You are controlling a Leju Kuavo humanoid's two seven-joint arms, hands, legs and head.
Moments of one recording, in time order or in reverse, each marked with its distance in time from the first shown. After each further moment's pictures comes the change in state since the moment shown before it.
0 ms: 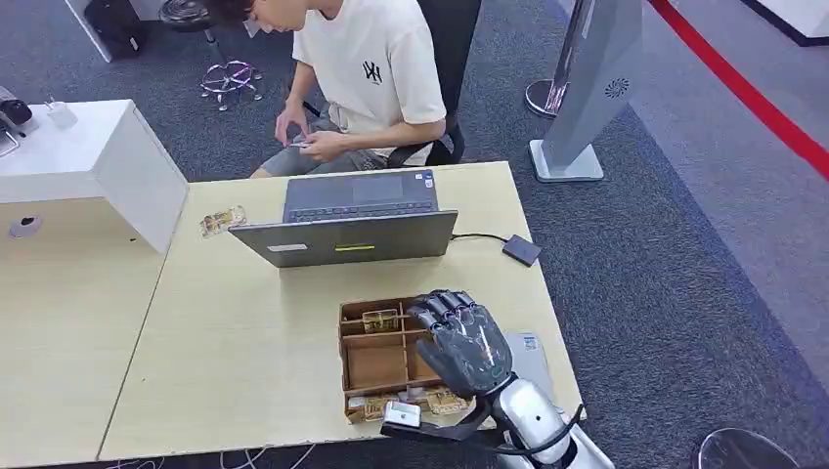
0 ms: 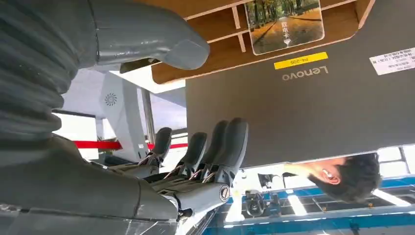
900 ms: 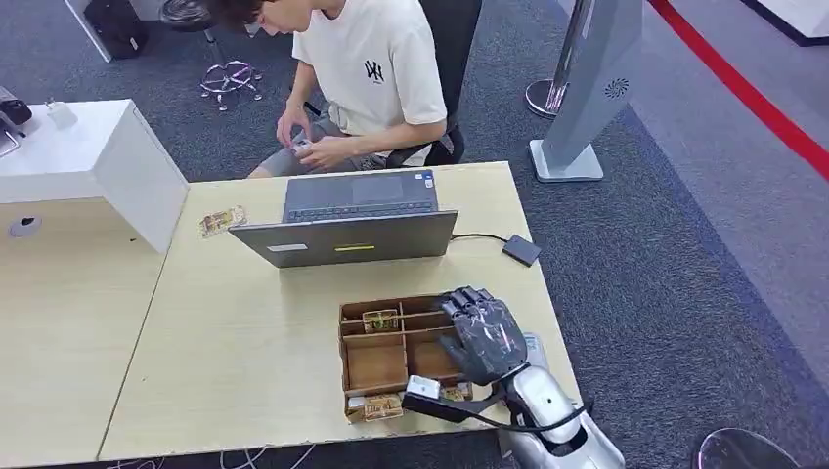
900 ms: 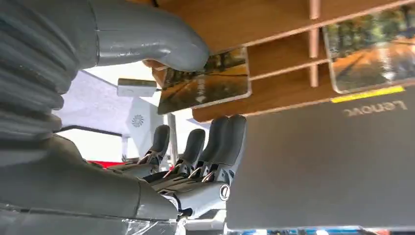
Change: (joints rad) left arm 0.000 0.010 0.000 0.000 0.006 -0.002 -0.003; right arm -0.031 -0.005 -0.082 0.132 -0.067 0.031 -0.017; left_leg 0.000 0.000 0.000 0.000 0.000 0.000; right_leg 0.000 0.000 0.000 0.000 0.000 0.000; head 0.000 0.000
